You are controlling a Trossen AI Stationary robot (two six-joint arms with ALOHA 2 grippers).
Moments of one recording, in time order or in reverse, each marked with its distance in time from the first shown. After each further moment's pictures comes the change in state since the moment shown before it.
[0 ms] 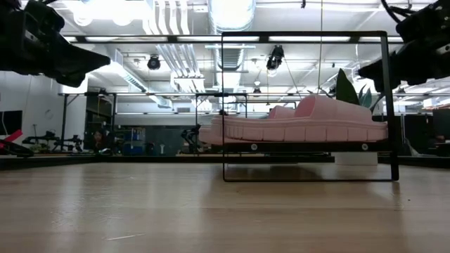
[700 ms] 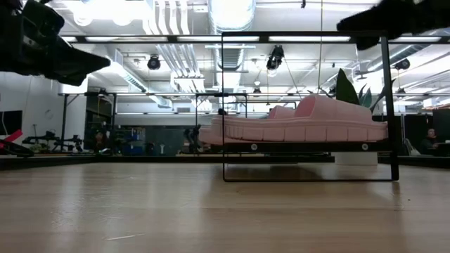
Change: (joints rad) left arm 0.000 0.025 0.001 0.012 0.017 0.055; right arm -0.002 0.412 0.303 0.123 0.023 -0.114
